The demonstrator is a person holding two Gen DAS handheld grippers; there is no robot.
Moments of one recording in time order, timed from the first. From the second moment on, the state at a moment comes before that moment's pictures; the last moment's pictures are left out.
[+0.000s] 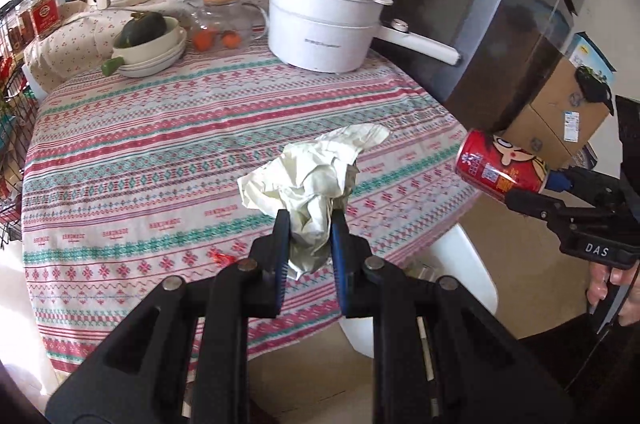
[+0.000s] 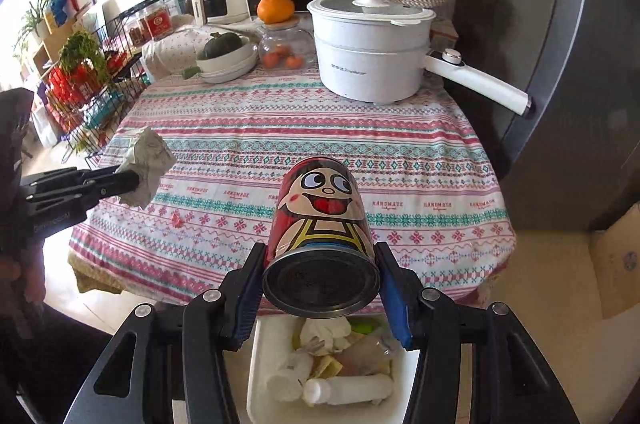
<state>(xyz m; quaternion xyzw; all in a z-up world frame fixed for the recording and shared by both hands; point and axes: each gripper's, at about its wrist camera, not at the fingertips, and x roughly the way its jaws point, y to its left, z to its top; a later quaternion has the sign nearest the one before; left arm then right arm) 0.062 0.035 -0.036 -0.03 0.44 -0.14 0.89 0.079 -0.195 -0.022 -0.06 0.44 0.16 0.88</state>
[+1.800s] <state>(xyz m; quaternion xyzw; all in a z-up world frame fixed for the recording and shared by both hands) 0.039 -0.063 -0.095 0.10 0.48 -0.17 0.85 0.040 -0.267 -0.115 -0.05 0.57 0.12 0.81</state>
